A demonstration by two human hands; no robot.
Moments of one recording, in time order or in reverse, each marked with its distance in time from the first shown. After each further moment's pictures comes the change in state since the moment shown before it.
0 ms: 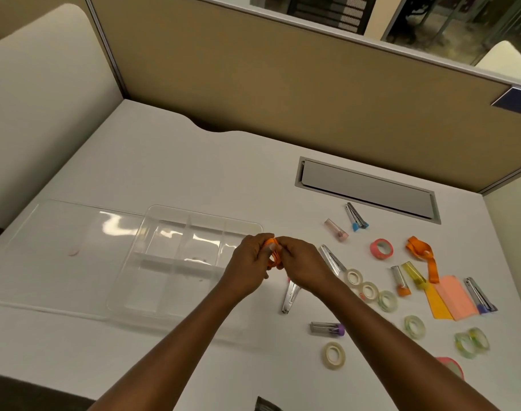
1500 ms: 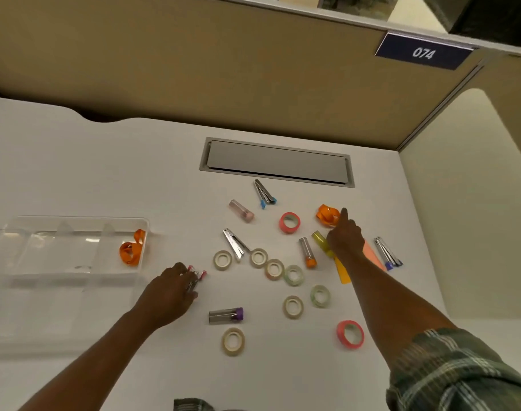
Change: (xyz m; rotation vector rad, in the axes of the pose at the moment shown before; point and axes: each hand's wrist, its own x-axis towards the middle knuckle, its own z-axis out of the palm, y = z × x) left_hand 0.003 -0.056 0.112 1.012 -0.275 0.138; right_hand -0.014 0.329 -0.176 -0.369 0.375 0.663
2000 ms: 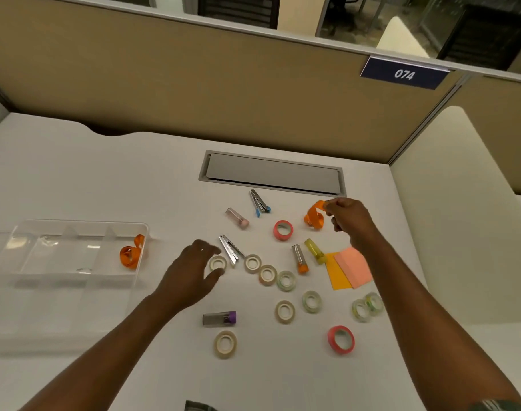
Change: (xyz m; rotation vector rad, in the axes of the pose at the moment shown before) left_hand 0.006 0.076 -0.049 -0.214 0.246 0.080; right_hand -0.031 -0.020 -0.112 0.843 -0.158 -0.085
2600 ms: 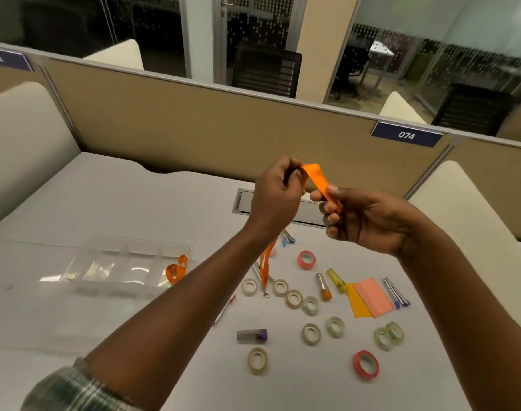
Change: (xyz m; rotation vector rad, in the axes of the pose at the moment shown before) left_hand 0.033 0.156 -0.157 -0.798 0.515 0.215; right_hand -0.185 -0.177 -0.007 0.532 -0.742 -0.010
